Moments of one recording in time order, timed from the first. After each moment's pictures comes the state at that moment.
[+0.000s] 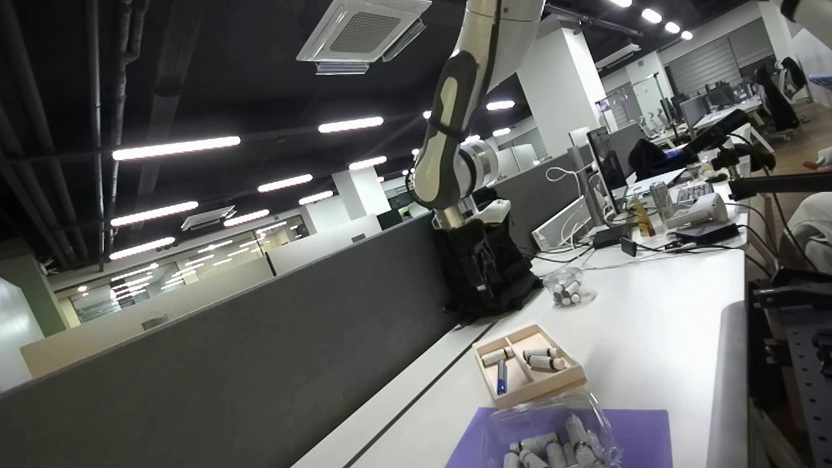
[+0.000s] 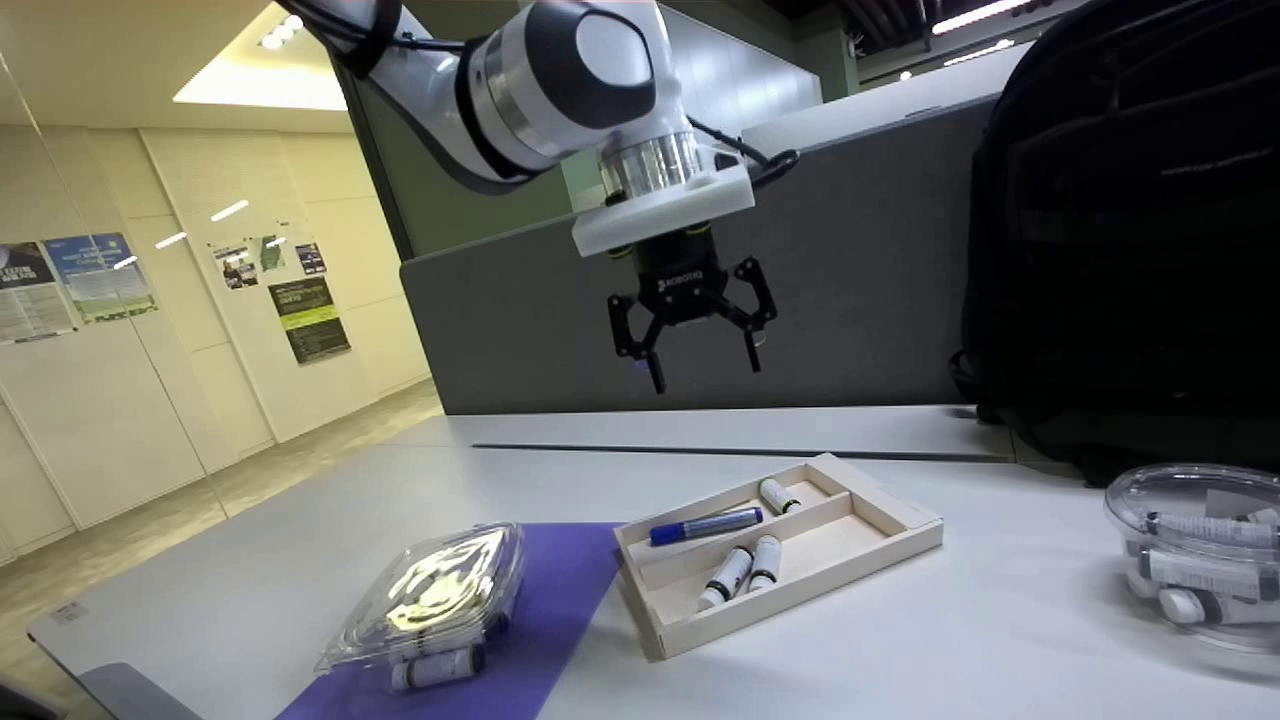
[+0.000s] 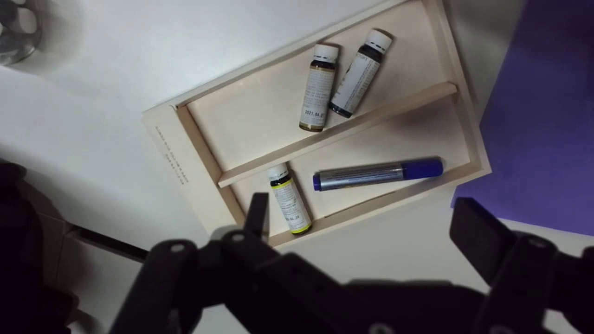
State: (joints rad) arm -0.10 0.35 -0.09 -1.98 -0.03 2.35 -0.52
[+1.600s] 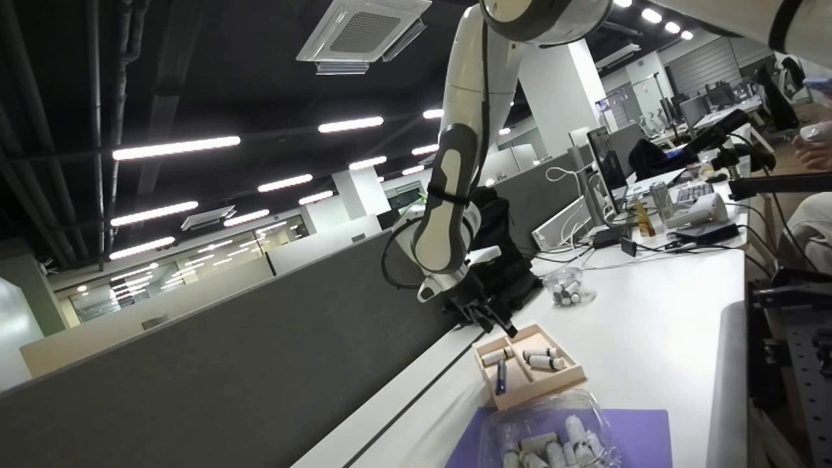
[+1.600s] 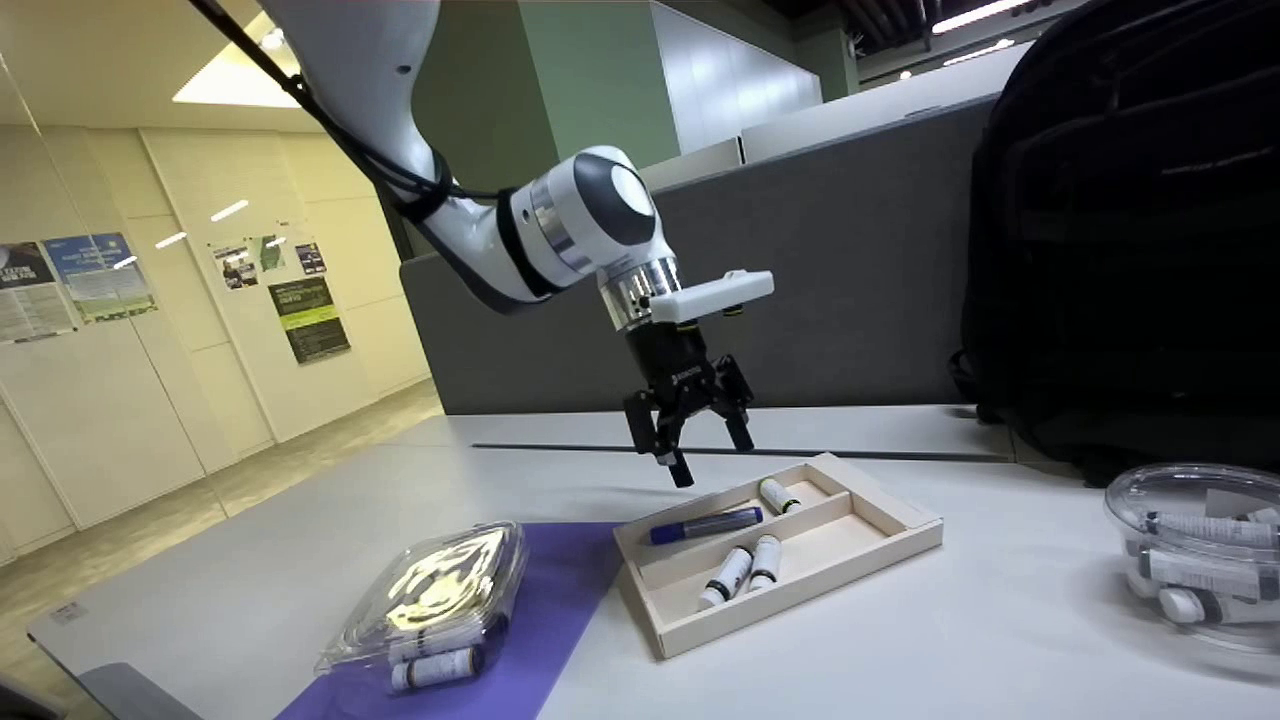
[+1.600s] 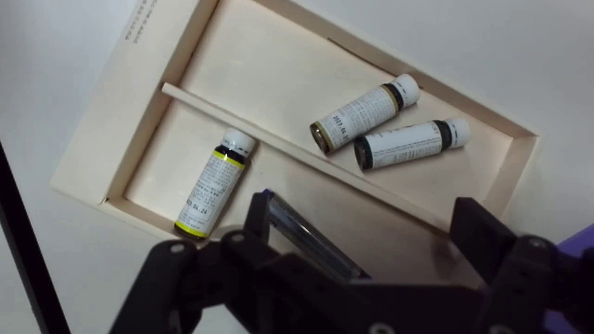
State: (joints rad) arm -0.10 0.64 0.01 -1.79 -0.38 2.26 -1.06
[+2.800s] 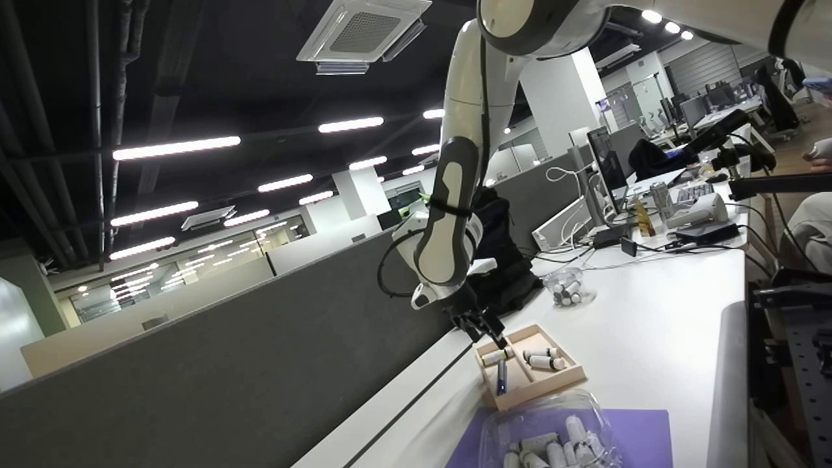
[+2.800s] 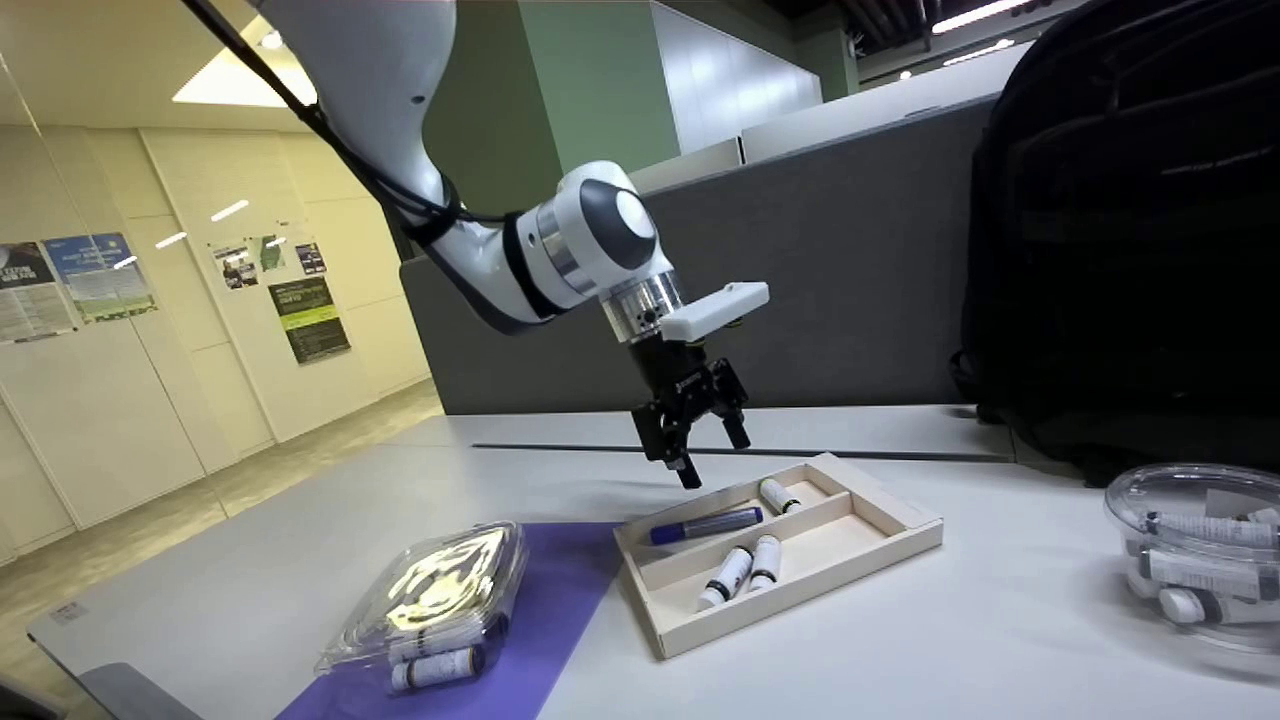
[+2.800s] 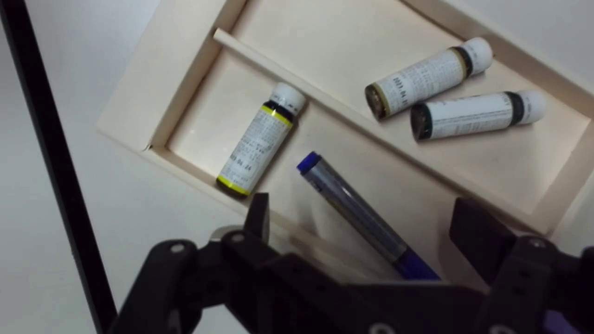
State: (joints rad) arm -0.09 0.68 0.01 -1.77 -0.39 2.40 -1.09
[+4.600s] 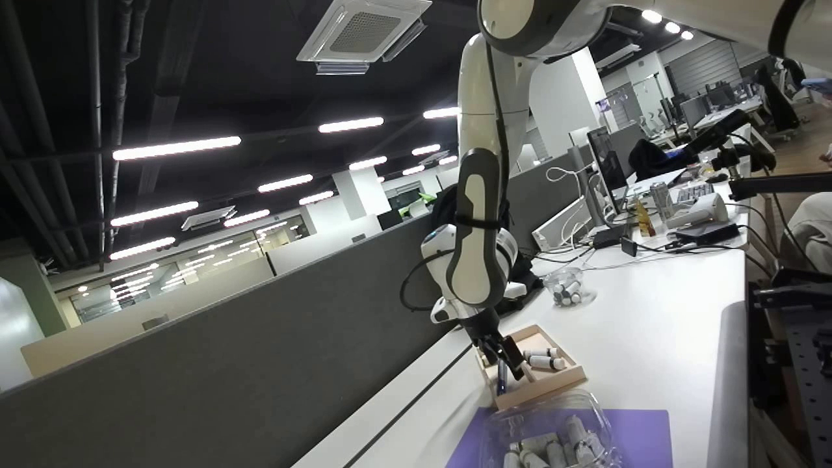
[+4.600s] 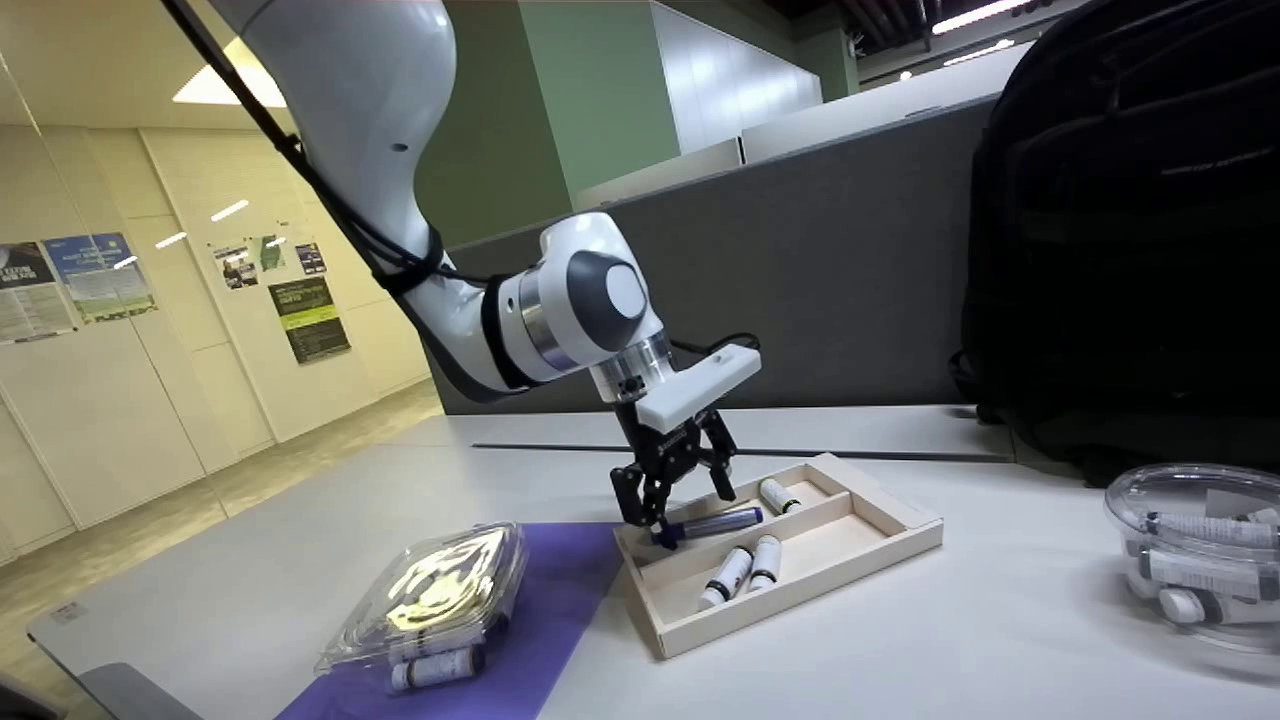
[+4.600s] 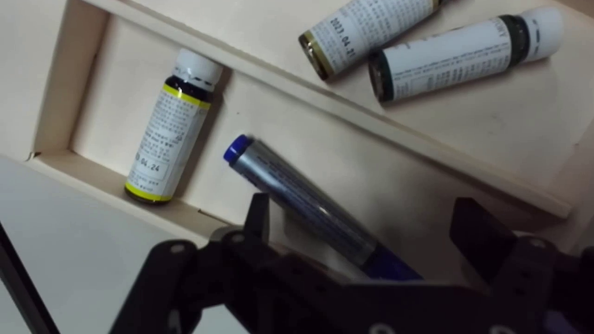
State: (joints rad) arm -0.09 0.68 -0.01 -1.97 -0.35 2.69 -0.96
